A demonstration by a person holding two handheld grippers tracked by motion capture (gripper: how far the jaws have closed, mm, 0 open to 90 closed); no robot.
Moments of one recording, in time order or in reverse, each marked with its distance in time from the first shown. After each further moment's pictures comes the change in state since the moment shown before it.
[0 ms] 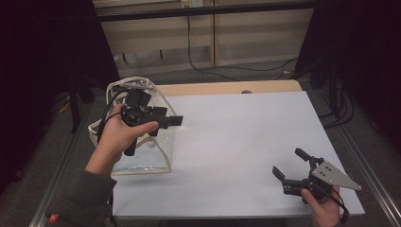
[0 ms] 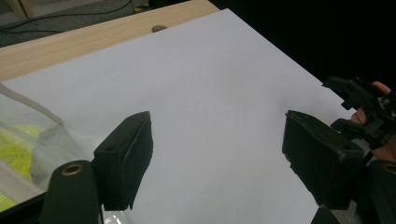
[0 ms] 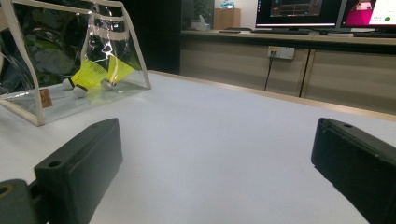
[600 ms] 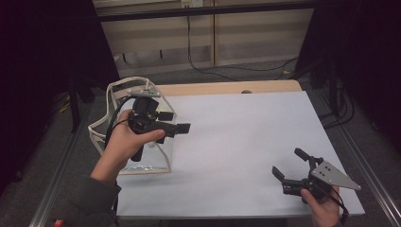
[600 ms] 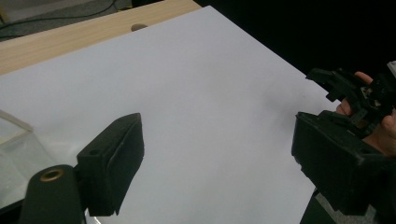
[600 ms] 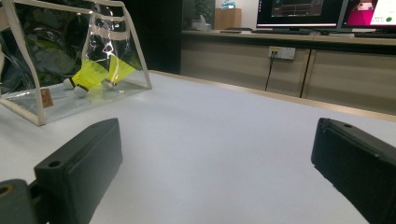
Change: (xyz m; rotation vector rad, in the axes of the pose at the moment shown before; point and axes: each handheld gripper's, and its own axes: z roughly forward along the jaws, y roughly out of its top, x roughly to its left) left arm -0.011 -0.011 0.013 -0.007 -0.057 0.028; right arm 0.000 0.000 0.001 -0.001 0.002 -0.004
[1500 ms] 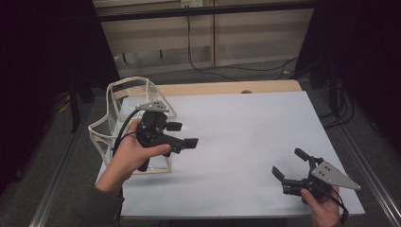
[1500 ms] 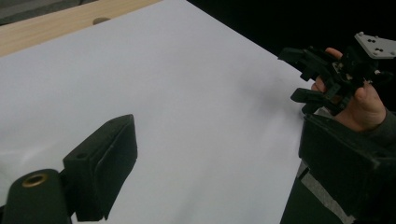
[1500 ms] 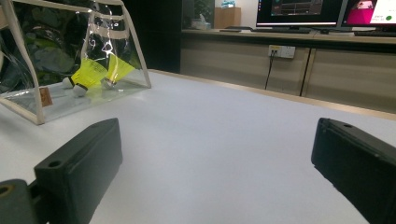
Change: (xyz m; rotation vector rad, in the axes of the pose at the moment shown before) left arm -0.014 -0.023 0.015 0.014 -0.094 0.076; right arm 0.000 -0.001 0.000 0.005 0.003 0.001
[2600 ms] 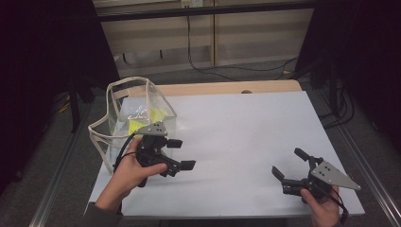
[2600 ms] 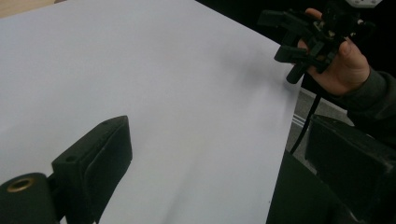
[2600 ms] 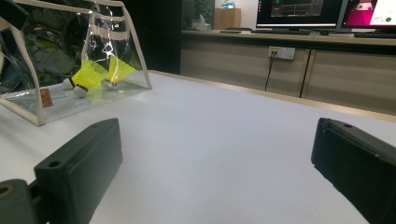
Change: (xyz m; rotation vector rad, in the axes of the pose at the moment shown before) left arm 0.001 -0.047 0.007 0.004 -0.086 0.058; right arm 0.001 0.001 0.001 -0.006 -0.004 -0.004
